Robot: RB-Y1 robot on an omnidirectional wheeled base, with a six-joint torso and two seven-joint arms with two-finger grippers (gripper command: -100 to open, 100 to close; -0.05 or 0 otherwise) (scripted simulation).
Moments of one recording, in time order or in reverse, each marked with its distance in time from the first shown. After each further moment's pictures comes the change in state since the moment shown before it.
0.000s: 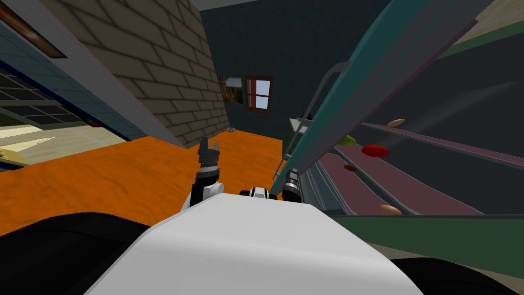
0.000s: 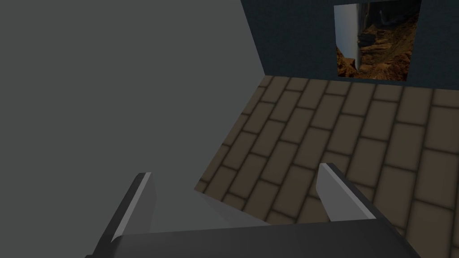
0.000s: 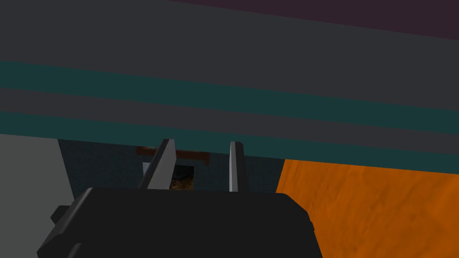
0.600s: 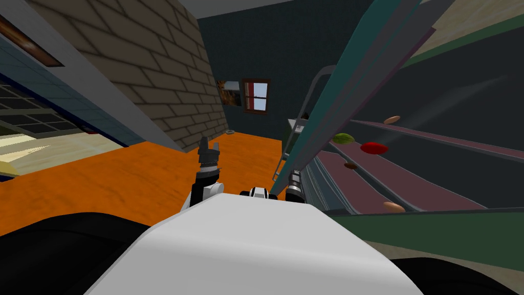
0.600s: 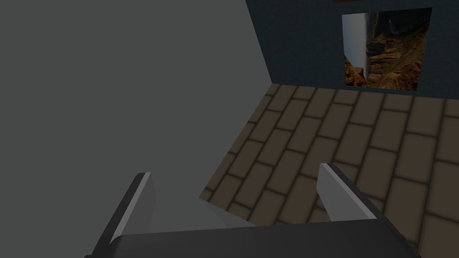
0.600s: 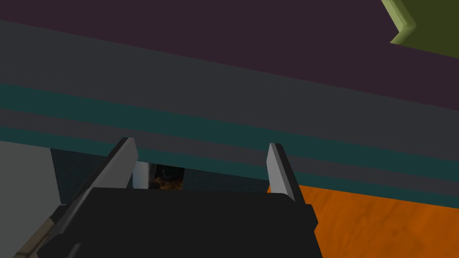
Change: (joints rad) left arm 0.000 0.000 0.000 0.000 0.000 0.000 0.000; right arm 0.004 -0.105 -0.026 -0.006 0.000 -0.030 0.007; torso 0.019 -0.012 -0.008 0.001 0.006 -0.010
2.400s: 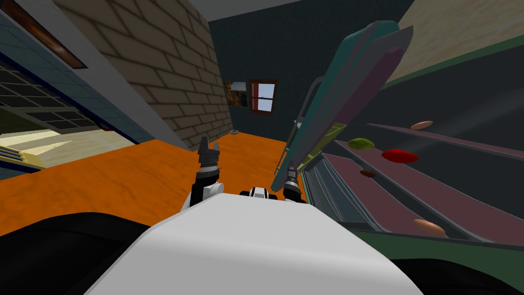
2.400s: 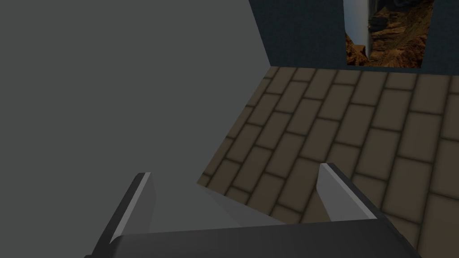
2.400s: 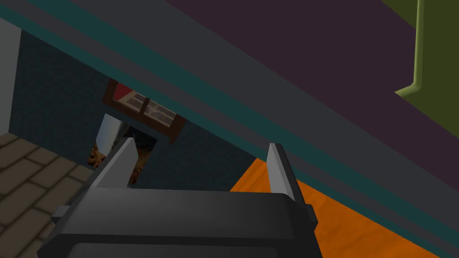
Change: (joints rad) left arm 0.000 0.000 0.000 0.000 0.000 0.000 0.000; right arm -0.077 0.080 -0.059 0.101 0.193 0.065 0.168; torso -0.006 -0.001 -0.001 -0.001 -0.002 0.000
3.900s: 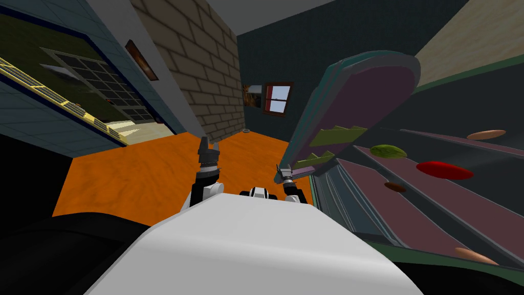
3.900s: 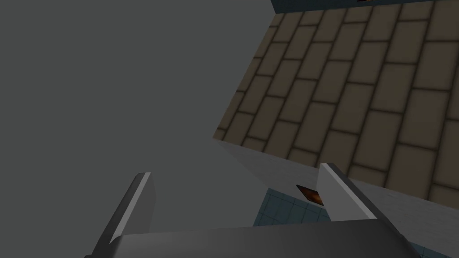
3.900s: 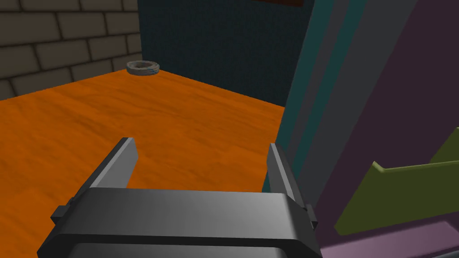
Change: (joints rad) left arm 0.000 0.000 0.000 0.000 0.000 0.000 0.000; right arm -0.218 -0.198 -0.109 0.314 0.415 0.257 0.417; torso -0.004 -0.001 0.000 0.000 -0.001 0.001
